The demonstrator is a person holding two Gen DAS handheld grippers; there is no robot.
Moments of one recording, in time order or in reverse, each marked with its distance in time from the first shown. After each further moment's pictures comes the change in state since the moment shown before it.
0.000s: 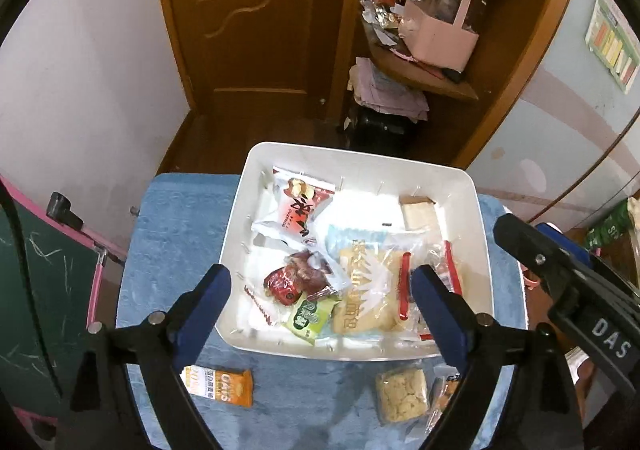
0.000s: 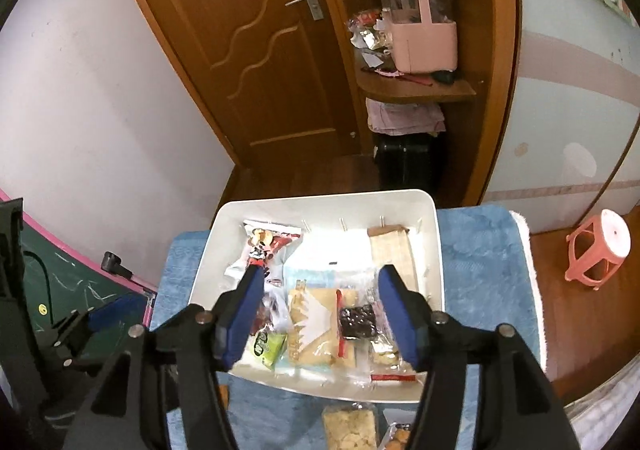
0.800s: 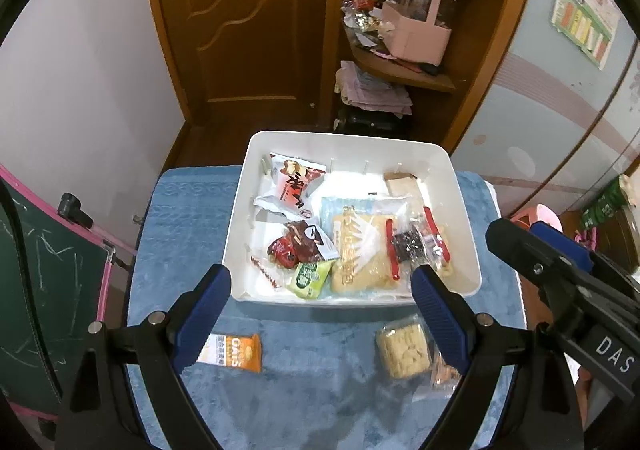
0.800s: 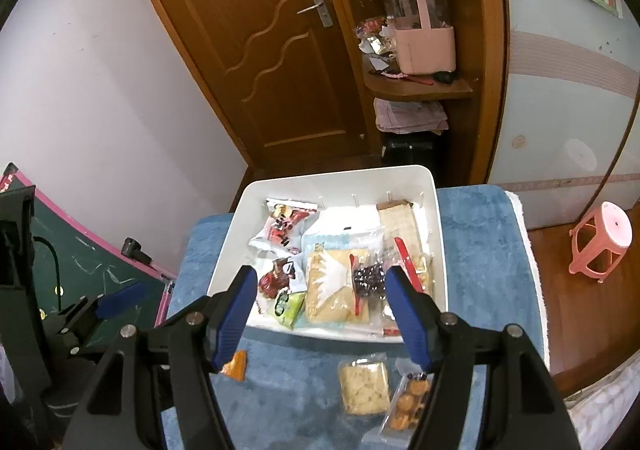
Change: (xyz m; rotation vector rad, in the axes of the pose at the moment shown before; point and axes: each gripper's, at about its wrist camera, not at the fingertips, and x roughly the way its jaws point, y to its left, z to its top) left arm -0.057 -0.002 -0.048 0.067 -0.042 -0.022; right arm -0.054 0.013 -0.046 -0.007 -0.031 0.031
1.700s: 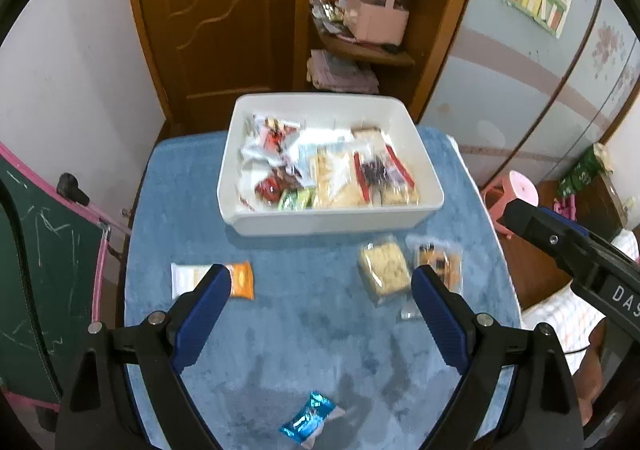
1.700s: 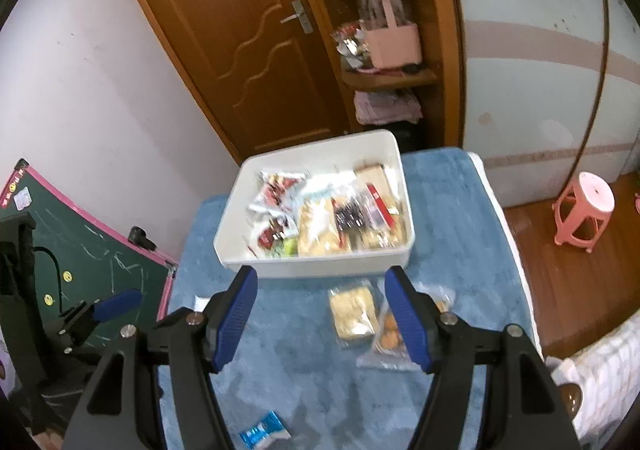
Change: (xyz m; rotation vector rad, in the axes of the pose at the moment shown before) left arm -0.056 -0.002 -0.094 0.070 0.025 -0.077; right arm -0.074 -0.012 -0.086 0.065 -0.023 -0.040
